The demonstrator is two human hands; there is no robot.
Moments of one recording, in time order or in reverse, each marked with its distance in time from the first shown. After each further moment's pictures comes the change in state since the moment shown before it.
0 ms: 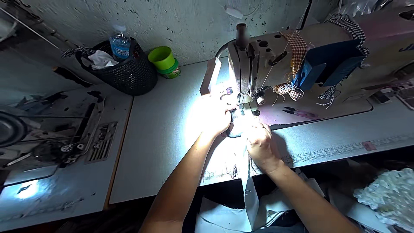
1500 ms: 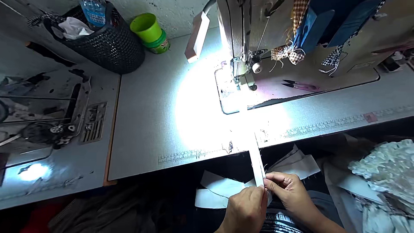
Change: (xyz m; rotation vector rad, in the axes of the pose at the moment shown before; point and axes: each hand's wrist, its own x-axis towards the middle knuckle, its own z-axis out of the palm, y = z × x) left_hand -0.261 0.132 0.087 0.029 0.260 0.157; right_hand -0.159 -0.027 -0.102 1.112 -0.341 0.770
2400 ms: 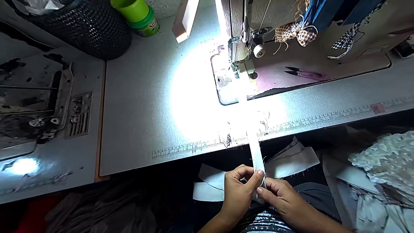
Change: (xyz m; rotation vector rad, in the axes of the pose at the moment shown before) left_hand 0.013 -0.014 0.010 -0.898 -0.035 -0.810; right_hand -0.013 0.000 -0.002 -0.240 -0.305 0.104
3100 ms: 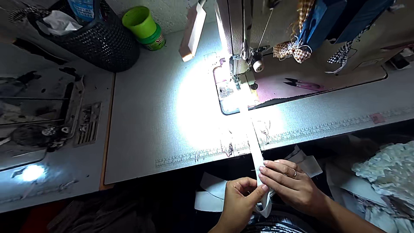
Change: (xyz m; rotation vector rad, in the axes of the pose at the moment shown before) left_hand -0.001 0.015 -0.007 -0.084 -0.111 -0.046; right_hand 0.040 0.009 -0.048 -0.877 0.268 -1.039
